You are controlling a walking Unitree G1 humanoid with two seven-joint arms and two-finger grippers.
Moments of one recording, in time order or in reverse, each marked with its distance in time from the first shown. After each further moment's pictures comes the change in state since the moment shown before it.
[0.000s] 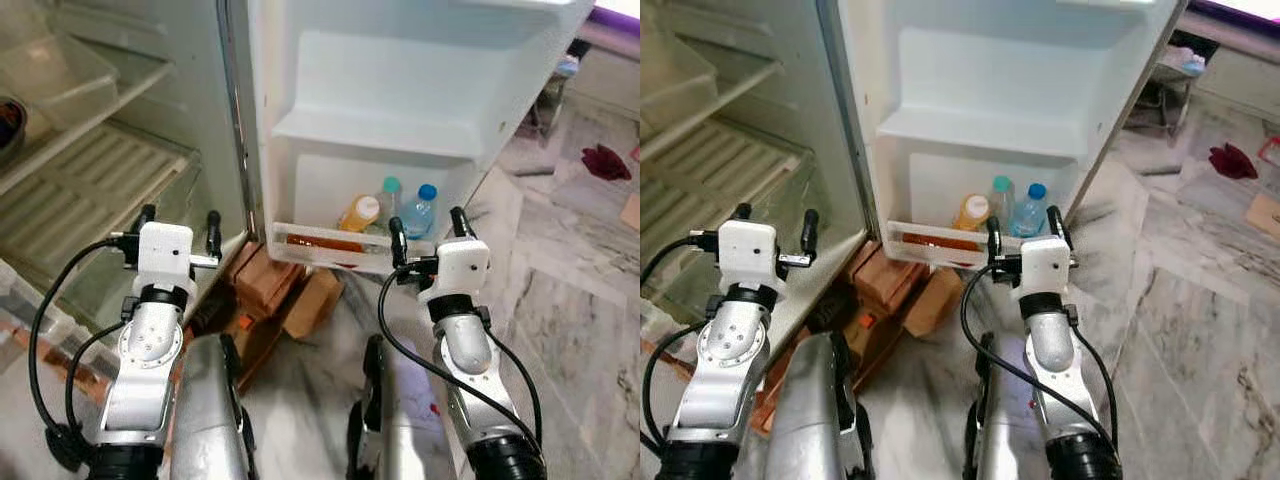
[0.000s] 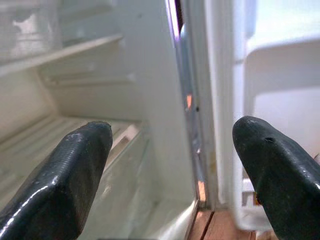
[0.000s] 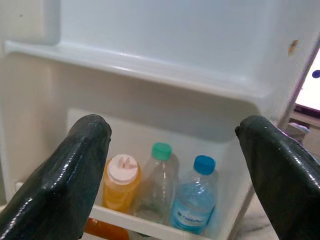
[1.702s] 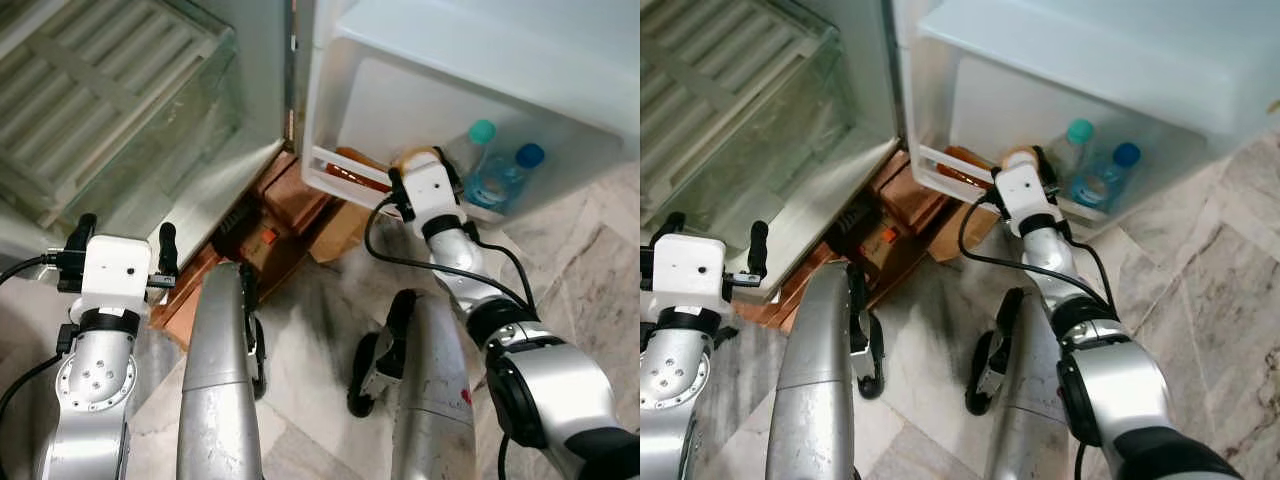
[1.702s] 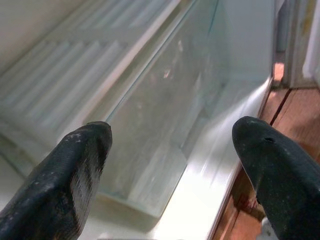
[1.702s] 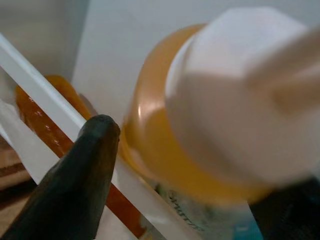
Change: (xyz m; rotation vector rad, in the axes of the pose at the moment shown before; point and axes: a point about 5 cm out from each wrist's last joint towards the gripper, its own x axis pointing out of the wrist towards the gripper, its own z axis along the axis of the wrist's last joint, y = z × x) left arm -0.040 0.036 0.031 0.206 0.038 0.114; right arm 0.102 -0.021 -0.001 -0.363 0.070 0.066
